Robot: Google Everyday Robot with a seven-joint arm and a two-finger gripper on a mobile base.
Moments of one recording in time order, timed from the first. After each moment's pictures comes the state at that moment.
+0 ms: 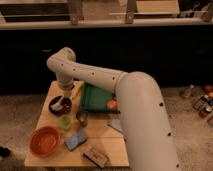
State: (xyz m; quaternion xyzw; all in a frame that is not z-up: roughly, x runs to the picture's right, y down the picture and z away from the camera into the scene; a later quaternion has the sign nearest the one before) arm -0.211 0.033 0.810 -0.30 -0.12 -0.11 0.94
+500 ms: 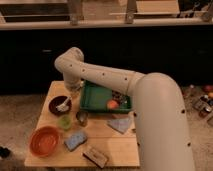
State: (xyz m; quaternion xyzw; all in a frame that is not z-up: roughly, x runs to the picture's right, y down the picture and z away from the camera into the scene) arm -0.159 0.031 0.801 -0.29 -0.10 -0.09 0.95
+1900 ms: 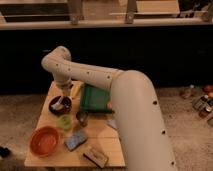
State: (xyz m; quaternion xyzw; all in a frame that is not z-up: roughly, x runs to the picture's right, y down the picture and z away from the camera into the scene) arm -0.219 0.030 0.813 -0.29 -0.09 -0.13 0.94
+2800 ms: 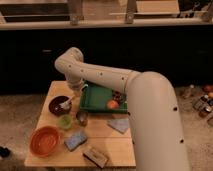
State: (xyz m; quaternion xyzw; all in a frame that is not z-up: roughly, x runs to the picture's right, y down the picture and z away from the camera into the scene) arm -0.147 0.025 0.820 -0.29 -0.05 -0.08 0.95
